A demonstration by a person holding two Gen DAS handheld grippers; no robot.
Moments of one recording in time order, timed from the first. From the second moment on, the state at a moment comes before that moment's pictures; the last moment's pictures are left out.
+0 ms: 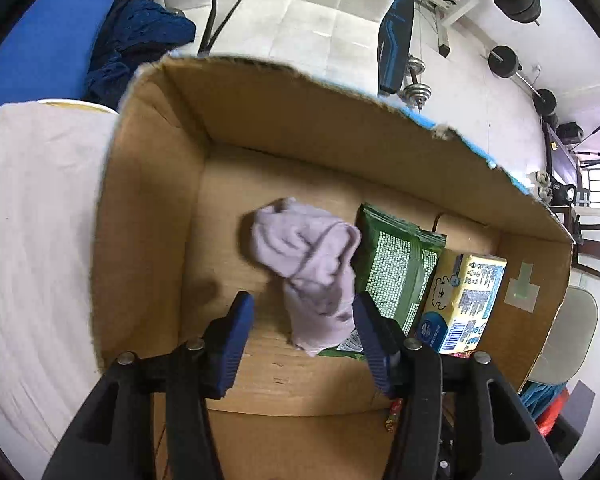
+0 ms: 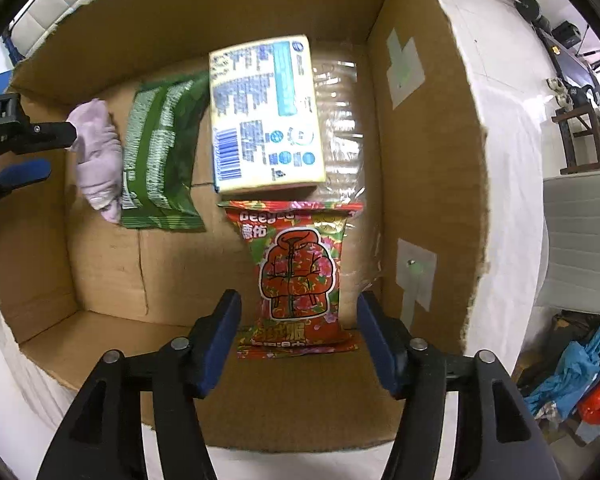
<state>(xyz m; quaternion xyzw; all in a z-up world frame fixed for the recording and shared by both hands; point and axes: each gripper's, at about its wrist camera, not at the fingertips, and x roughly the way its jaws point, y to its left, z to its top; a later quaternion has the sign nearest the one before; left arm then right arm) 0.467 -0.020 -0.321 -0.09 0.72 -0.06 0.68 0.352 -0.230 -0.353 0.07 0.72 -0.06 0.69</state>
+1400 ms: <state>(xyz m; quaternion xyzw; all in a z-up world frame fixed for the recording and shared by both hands) 0.246 0.004 -0.129 0.01 0.51 -0.05 0.86 0.220 -0.199 -0.181 0.08 0.57 -0.06 0.82</state>
